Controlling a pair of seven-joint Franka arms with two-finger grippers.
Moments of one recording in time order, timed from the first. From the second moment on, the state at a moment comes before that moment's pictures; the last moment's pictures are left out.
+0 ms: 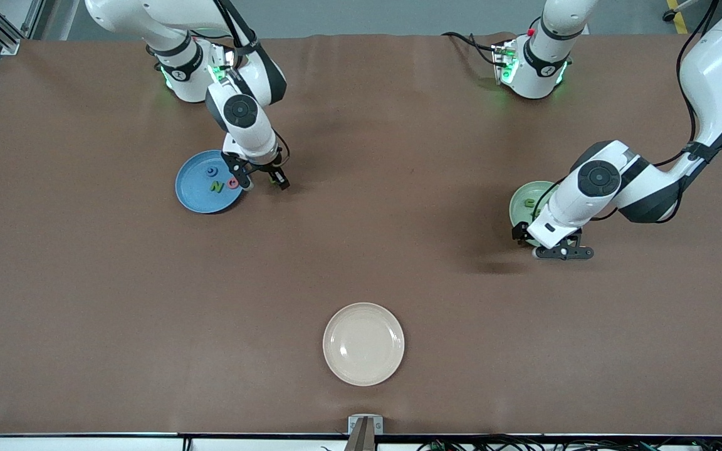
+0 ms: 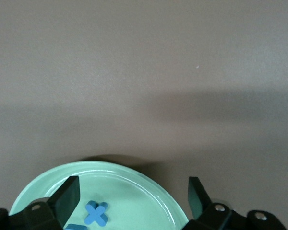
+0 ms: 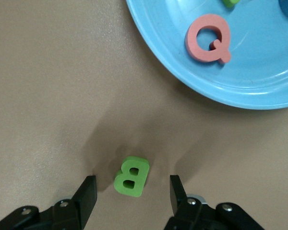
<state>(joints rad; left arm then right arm) 0.95 0.81 -1.17 -2.14 1.09 2.20 -0.82 0.78 0.24 -0.09 -2.54 0.14 2.72 1.53</state>
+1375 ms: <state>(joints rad) 0.69 0.45 -0.87 -1.99 0.23 2.20 -0.23 0.78 0.24 -0.12 -2.54 0.13 2.73 1.53</state>
